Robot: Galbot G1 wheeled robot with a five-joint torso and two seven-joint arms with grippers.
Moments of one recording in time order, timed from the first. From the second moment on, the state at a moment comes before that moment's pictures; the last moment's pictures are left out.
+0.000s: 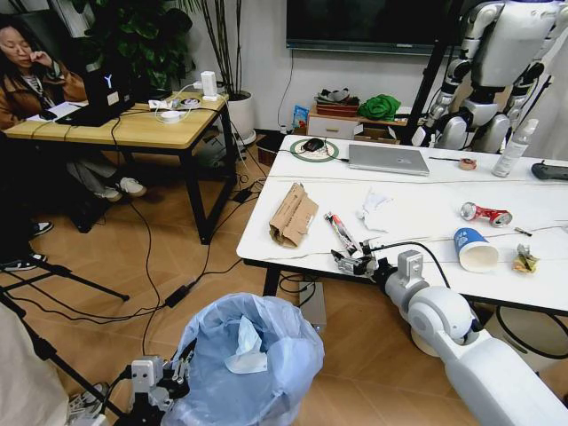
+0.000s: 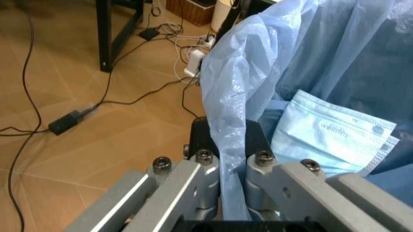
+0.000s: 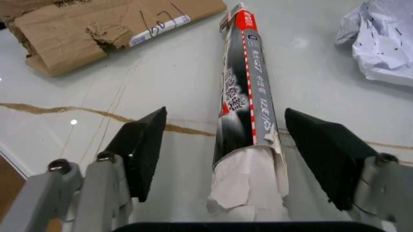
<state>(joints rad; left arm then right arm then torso) 2.06 -1.36 -0.70 -2.37 -0.49 0.20 0.13 -1.05 0.97 0.24 1.92 0.63 -0.52 0.05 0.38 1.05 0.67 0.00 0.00</state>
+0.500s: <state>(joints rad) 2.05 -1.36 -0.69 -2.35 -0.50 0.20 0.12 -1.06 0.97 0.24 1.92 0.63 -0.51 0.05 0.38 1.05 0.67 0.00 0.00</state>
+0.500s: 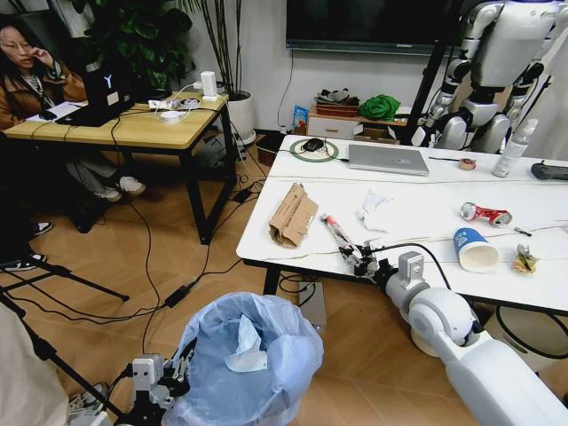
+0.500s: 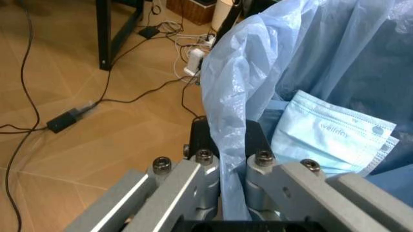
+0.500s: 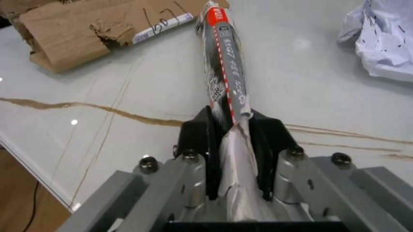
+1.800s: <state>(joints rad) 2.06 -1.37 -0.68 -2.38 -0.54 0.23 0.09 -1.25 0.94 -0.21 2.21 0.72 -0.10 -0.19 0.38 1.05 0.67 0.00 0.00</state>
